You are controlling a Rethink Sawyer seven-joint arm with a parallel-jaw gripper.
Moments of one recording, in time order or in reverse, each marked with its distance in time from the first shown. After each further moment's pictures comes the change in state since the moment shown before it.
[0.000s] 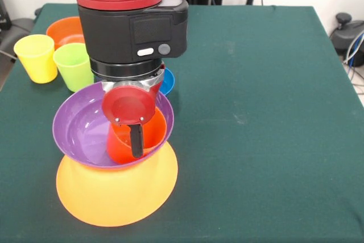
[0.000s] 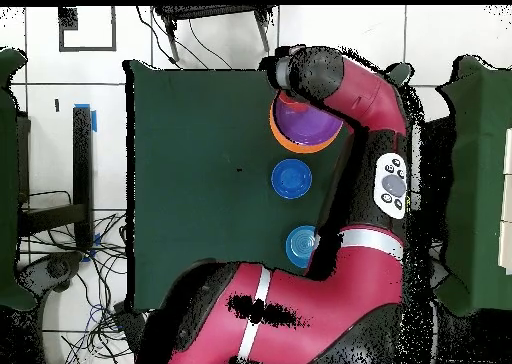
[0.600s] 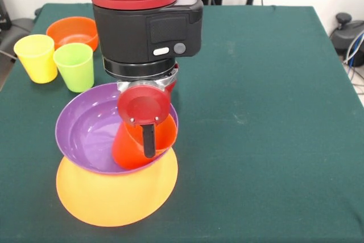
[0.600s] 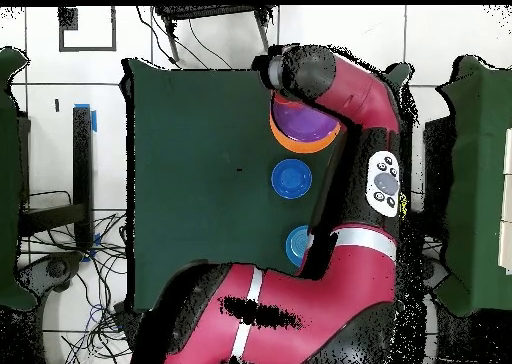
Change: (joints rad) arm 0.014 -0.004 0.002 0.002 0.001 0.000 0.000
